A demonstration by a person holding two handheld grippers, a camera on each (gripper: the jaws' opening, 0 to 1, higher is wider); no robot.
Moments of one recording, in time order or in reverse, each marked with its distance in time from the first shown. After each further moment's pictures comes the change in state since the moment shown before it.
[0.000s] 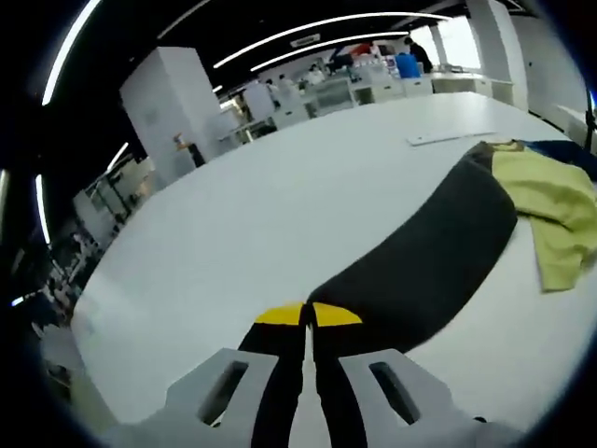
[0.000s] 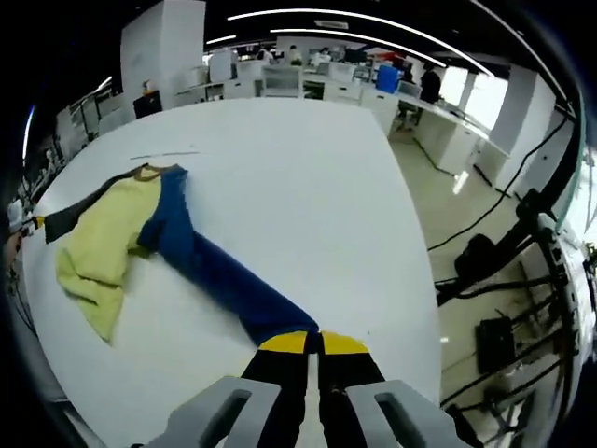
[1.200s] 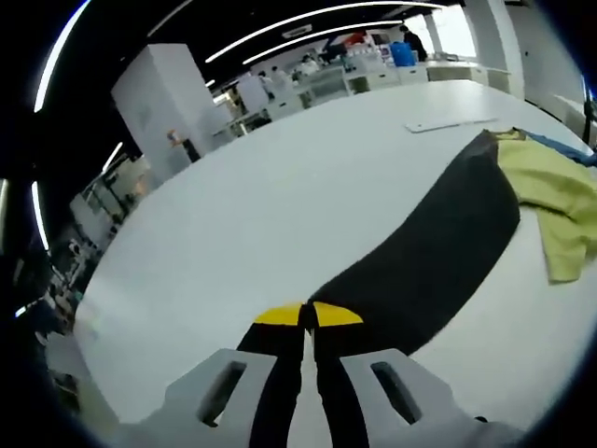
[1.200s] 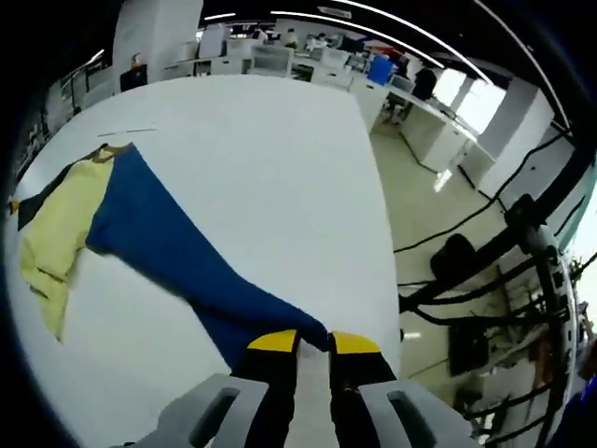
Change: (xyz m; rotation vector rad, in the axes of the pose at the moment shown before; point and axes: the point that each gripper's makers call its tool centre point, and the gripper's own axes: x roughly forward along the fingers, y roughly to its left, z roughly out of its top) left arm 0.001 0.001 0.000 0.024 0.022 -0.032; right arm 0.032 -0.043 0.008 -0.010 0.028 -0.079
